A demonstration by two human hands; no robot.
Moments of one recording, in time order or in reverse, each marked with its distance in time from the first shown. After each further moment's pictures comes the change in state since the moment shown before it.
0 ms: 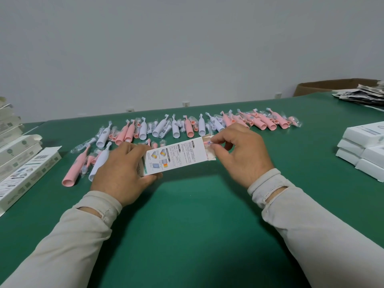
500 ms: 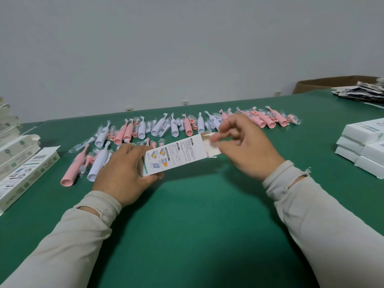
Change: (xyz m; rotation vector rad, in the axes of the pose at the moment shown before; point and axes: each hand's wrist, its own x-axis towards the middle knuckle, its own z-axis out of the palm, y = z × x) left_hand 0.000 -0.001 0.005 -0.093 -0.018 0.001; right_hand 0.005 0.008 -0.014 0.523 -0.223 0.202
